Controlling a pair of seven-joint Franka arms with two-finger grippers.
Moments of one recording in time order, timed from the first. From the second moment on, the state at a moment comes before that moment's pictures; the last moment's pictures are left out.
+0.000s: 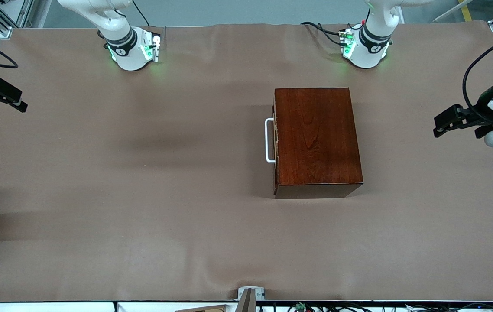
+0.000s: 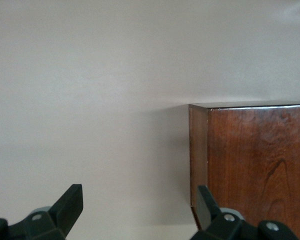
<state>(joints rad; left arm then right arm) -0.05 0.14 -0.05 -1.37 0.01 1.54 -0.05 0.02 -0.03 -0.06 -1.50 0.02 1.50 0.01</state>
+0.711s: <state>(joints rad) -0.05 0.11 -0.03 -1.42 0.01 1.53 -0.03 0.02 -0.03 -0.06 -1.50 0.02 1.50 0.01</state>
